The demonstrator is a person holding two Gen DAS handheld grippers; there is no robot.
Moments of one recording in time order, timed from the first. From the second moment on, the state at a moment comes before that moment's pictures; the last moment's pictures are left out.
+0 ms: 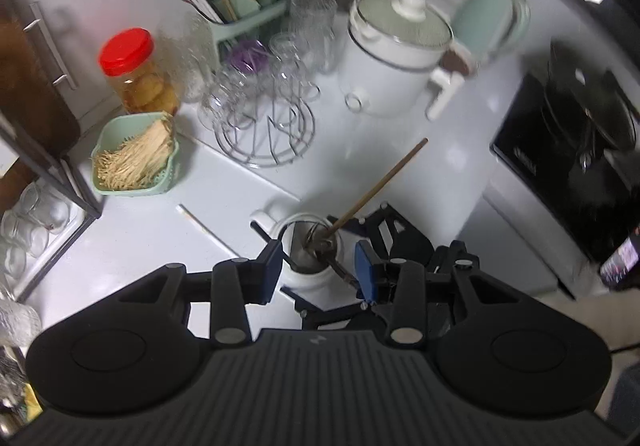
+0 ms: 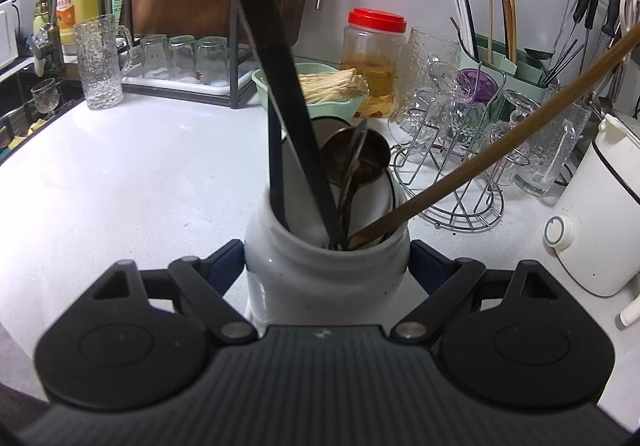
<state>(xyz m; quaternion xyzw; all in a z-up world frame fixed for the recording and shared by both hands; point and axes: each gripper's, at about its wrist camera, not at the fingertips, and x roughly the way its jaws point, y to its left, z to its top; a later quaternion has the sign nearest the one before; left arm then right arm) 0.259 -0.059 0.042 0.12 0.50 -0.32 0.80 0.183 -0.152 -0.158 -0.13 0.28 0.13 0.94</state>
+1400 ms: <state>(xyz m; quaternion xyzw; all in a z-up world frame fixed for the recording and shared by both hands) 0.350 -0.015 -0.208 -0.07 0.47 -0.11 0.87 0.164 -0.184 -0.159 -0.11 0.29 0.10 0.94</state>
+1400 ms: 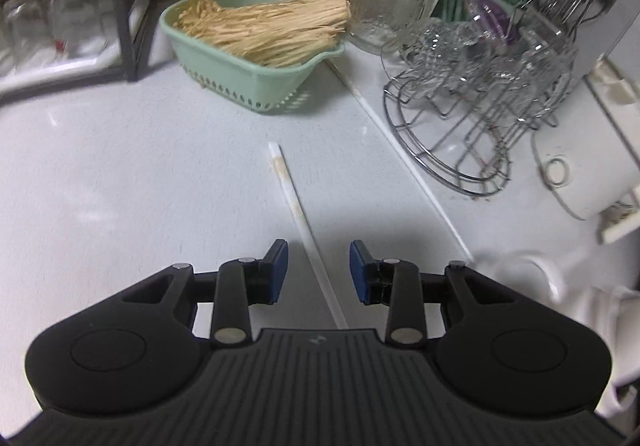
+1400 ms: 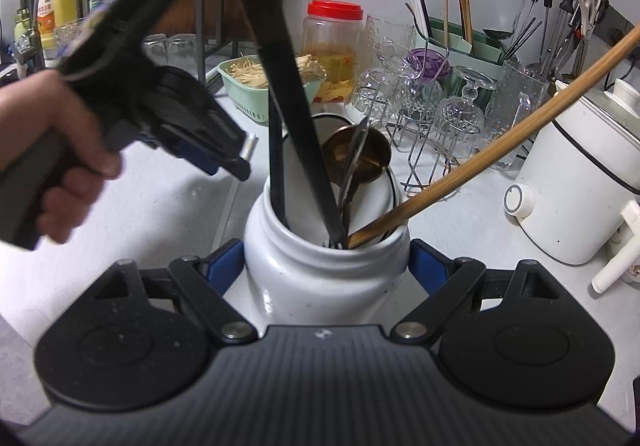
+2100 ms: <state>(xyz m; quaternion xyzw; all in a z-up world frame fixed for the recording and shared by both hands) 0.393 -0.047 -0.216 0.10 0.47 -0.03 0.88 0.160 -0.185 -0.160 -0.11 0.29 0.10 0.95</state>
